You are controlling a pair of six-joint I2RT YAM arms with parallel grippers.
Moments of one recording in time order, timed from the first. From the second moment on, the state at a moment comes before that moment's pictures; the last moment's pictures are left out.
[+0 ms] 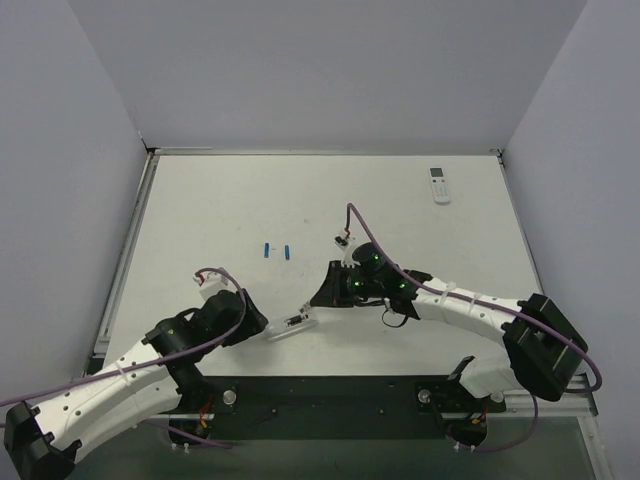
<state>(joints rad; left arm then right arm) -0.84 0.64 0.46 -0.70 -0.31 -1.12 0.82 1.34 0.69 0.04 -0.33 0.78</state>
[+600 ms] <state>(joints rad) -0.84 0.74 0.37 -0.61 -0.28 -1.15 0.88 1.53 0.69 0.16 -0.29 0.88</state>
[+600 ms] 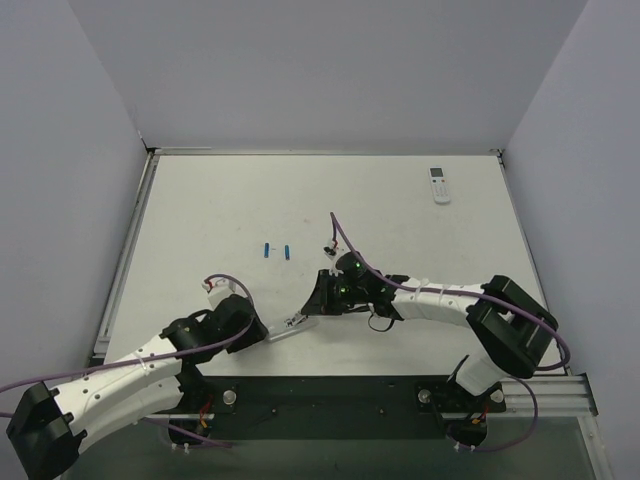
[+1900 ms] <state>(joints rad) -0.85 0.81 0.33 -0.47 -0.22 -1.17 0.90 1.62 0.71 0.24 -0.30 0.94</state>
